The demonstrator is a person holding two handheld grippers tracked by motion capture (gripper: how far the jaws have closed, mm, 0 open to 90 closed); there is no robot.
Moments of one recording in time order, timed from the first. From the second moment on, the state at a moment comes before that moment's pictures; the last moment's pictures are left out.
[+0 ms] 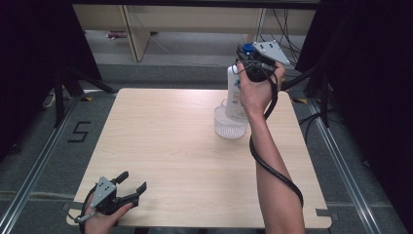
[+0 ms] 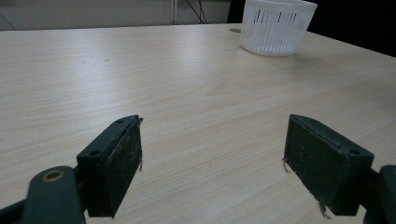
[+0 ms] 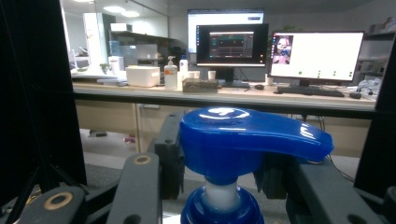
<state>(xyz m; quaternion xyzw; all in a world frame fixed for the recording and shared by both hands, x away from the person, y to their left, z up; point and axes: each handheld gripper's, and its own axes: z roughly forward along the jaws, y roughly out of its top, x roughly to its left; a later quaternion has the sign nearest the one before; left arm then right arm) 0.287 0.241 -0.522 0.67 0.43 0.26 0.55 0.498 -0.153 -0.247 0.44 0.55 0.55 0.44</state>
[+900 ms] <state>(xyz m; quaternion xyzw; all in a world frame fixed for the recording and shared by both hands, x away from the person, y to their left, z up) 0.287 0.241 -0.522 0.67 0.43 0.26 0.55 0.516 -0.142 -0.261 0.44 0.57 0.55 0.42</state>
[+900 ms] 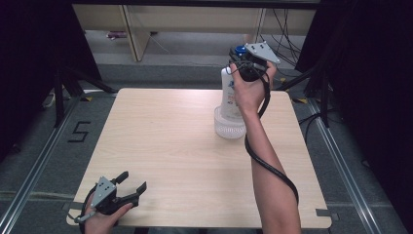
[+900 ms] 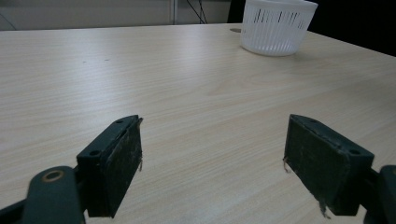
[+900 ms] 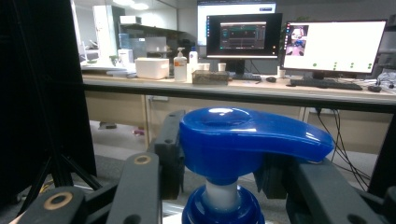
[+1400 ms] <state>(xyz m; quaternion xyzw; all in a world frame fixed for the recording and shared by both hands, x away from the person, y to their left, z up) 0.287 0.242 -0.522 0.67 0.43 0.26 0.55 0.522 -0.139 -0.271 0.44 0.58 0.55 0.42</state>
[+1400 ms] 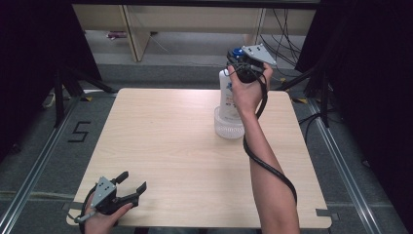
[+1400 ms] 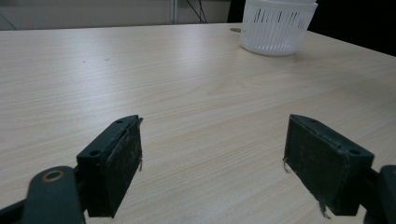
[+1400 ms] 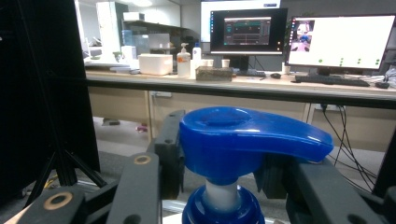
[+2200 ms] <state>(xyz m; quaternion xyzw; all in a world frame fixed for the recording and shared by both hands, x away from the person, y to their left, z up) 0.287 0.241 -0.523 0.67 0.43 0.26 0.55 0.527 -0.141 -0.290 0.45 0.58 0.54 0.40</state>
